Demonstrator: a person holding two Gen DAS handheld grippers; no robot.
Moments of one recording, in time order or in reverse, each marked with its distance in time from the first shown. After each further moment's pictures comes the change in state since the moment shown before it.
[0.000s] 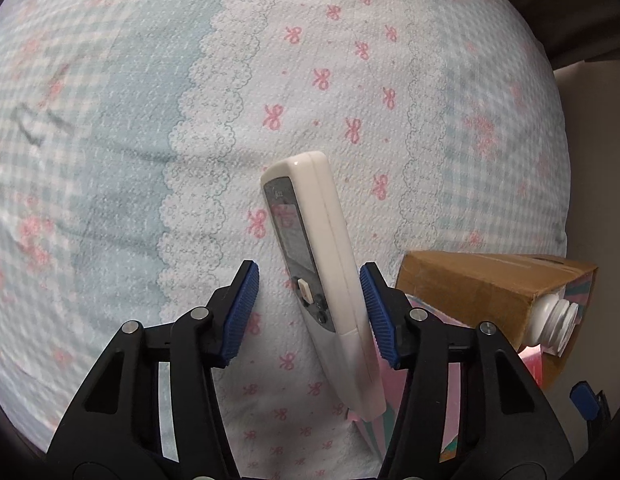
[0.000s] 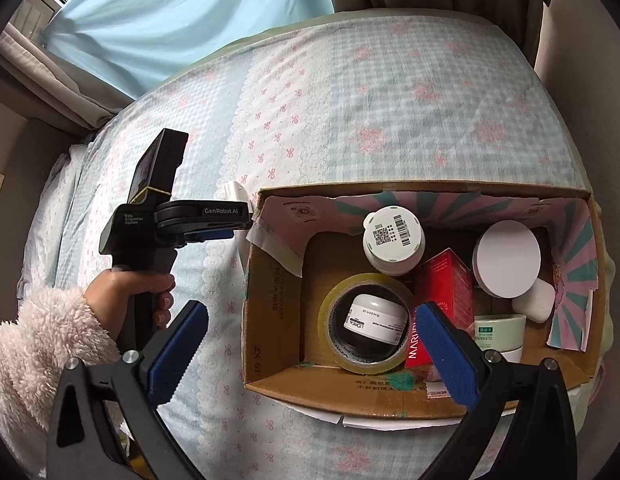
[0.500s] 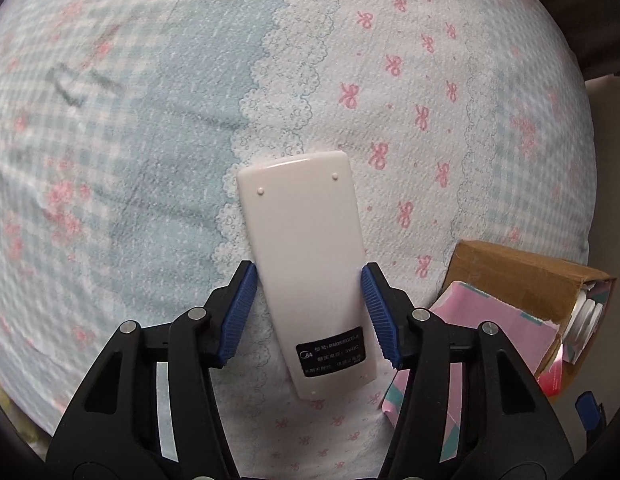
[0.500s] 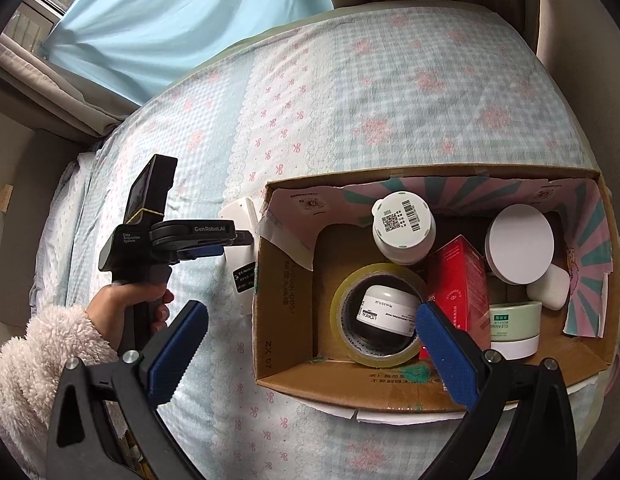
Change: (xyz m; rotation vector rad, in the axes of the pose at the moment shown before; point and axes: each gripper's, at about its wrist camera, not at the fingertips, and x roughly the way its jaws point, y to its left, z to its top) left arm 0.002 0.025 0.000 -0.058 0.038 0.110; right arm 0.003 -0.001 -0.007 0.031 0.005 0.055
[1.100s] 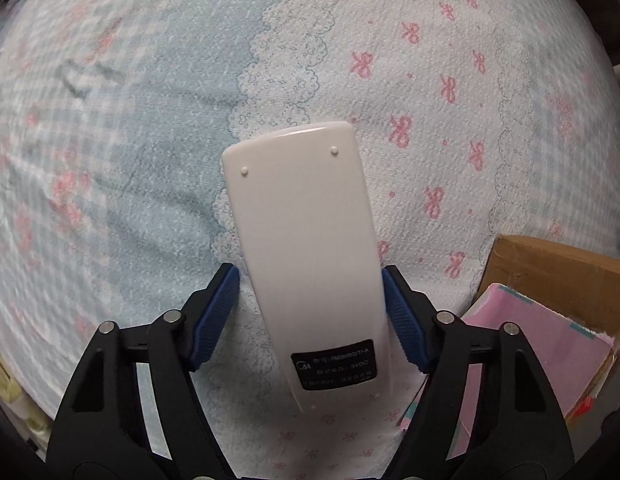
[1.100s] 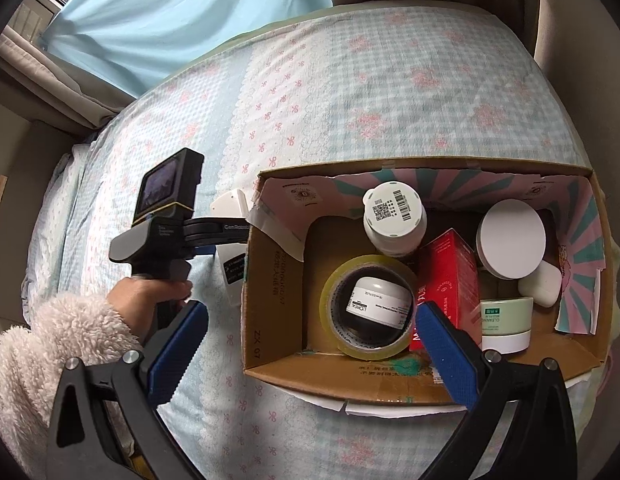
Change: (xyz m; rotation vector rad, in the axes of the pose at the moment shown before) left arm 0.024 -0.019 -0.016 0.006 -0.022 0.113; right arm 0.002 -0.001 -0.007 -0.032 0.015 -0.058
